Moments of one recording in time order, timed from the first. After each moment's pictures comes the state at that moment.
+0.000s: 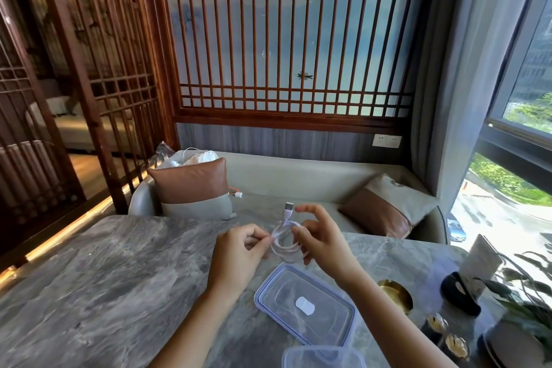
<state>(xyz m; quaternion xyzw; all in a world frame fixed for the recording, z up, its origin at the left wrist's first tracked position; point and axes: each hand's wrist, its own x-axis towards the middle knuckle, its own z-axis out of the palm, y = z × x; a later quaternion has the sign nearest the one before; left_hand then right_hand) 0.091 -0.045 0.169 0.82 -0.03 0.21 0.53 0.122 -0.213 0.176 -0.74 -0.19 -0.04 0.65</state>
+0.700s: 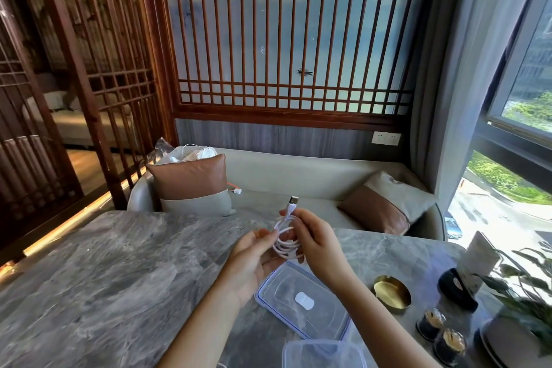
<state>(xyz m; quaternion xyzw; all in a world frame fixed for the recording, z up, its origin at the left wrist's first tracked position) 0.080 -0.060 0.173 0.48 0.03 -0.07 0.88 0.110 -0.196 0.173 -0.75 -0.21 -0.07 0.62</state>
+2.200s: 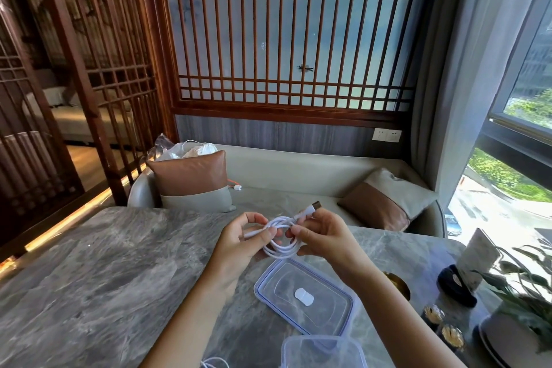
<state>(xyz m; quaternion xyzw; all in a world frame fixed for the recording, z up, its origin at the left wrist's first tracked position) 0.072 -0.045 0.186 0.63 -0.03 0.05 0.77 0.109 -0.218 0.187 -0.67 -0.18 0.08 0.71</state>
